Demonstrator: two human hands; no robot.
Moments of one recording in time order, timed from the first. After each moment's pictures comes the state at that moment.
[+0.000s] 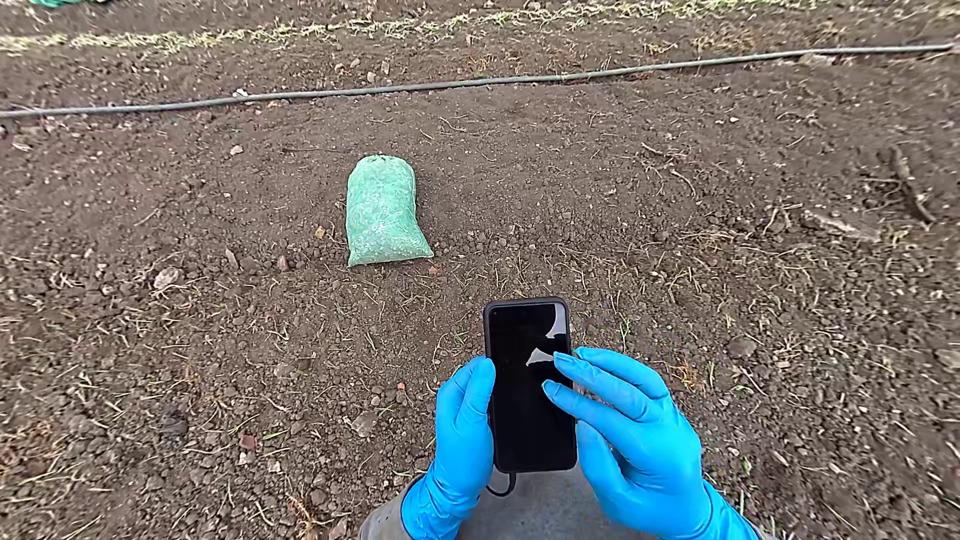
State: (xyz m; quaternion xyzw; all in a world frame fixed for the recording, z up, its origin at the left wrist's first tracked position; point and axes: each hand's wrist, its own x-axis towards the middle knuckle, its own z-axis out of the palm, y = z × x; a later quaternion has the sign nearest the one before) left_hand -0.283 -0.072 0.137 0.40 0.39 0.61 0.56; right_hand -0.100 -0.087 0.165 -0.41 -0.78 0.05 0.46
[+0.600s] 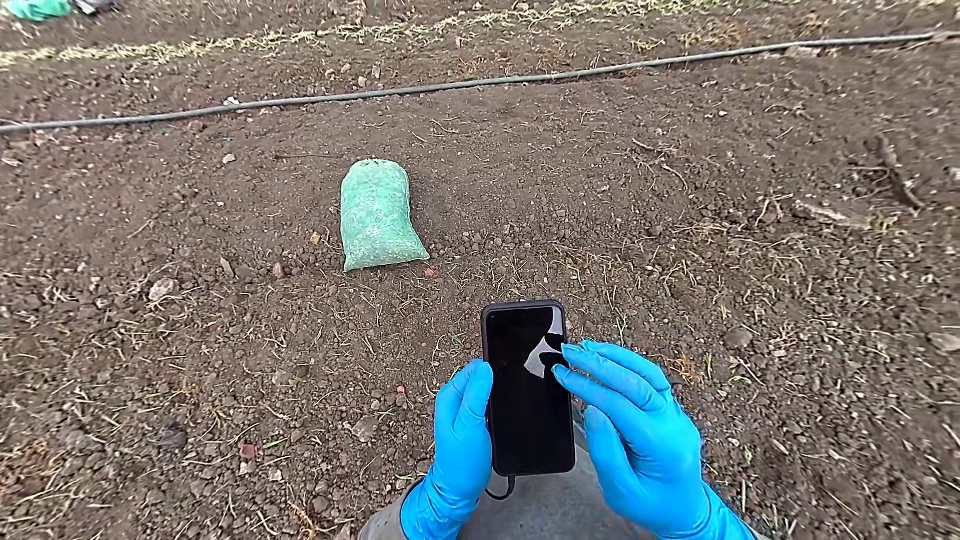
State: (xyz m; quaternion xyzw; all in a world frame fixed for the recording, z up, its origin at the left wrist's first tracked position) left_hand -0.277 -0.076 0.135 0.41 0.39 0.61 0.56; right_hand -0.093 -0.094 0.161 -0.45 -0.75 0.06 0.48
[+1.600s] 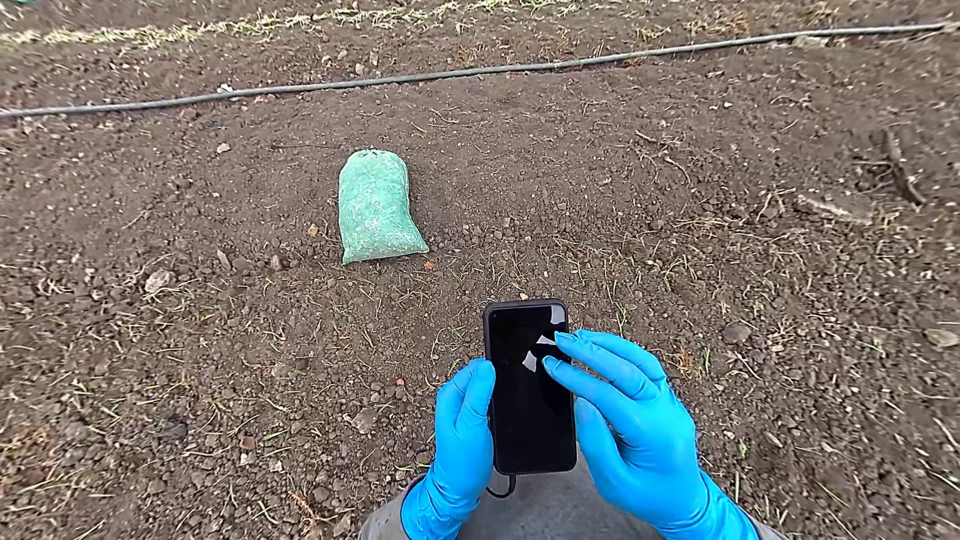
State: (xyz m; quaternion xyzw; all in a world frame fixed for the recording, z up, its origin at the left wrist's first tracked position) left_hand -0.281 -0.077 0.130 0.40 0.39 0.60 0.57; right_hand -0.102 -0.086 0.167 -0.46 -0.76 0.06 0.45
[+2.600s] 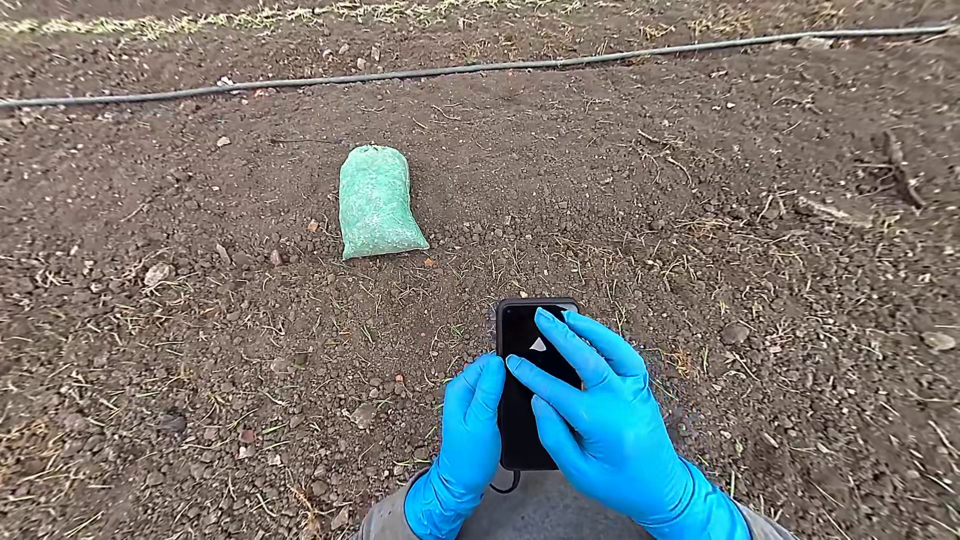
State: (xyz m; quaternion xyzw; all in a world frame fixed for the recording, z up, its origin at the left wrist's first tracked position) left_hand -0.277 -0.077 0.132 0.43 0.38 0.59 0.57; right_hand -0.119 -0.081 0.173 -0.46 -0.81 0.02 0.35
